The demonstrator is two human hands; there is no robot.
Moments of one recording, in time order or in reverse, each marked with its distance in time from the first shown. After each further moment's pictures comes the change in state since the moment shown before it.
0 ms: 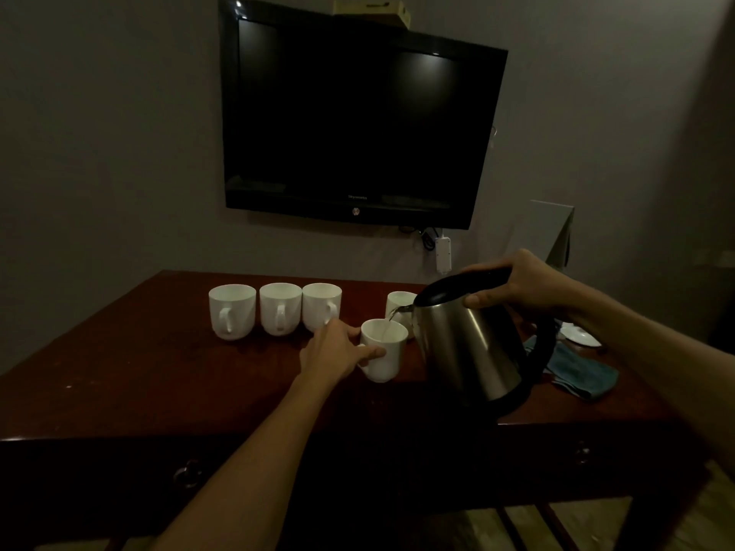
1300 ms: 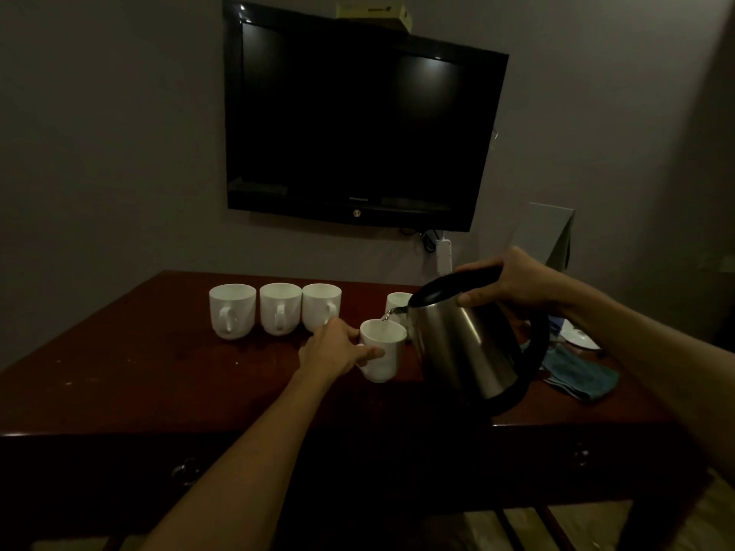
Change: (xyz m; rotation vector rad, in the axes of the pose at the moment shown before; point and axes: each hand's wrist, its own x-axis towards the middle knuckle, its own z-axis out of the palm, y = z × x) left_hand 0.004 0.000 -0.003 0.008 -0.079 -0.052; right_hand 0.010 0.001 0.001 0.020 -0.021 0.025
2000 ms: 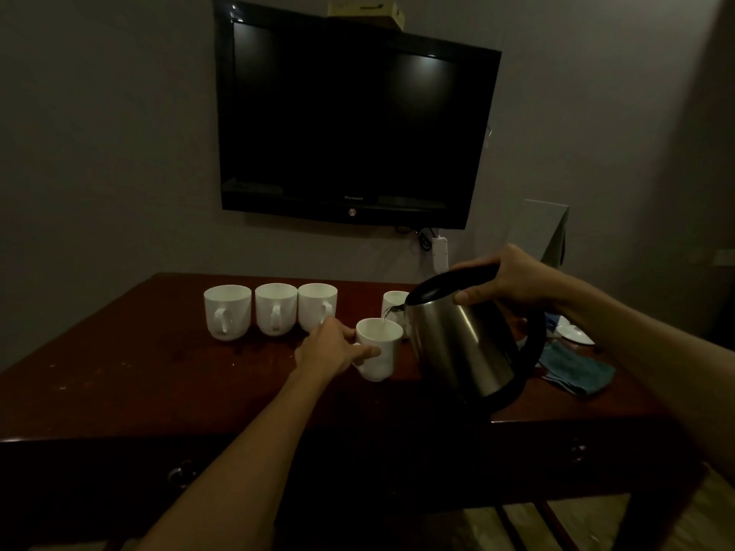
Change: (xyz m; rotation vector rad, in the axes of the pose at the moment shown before) left_hand 0.001 0.002 0.000 -0.001 -0.005 -0.018; right_hand 0.000 0.003 -0.001 0.032 0.002 0.011
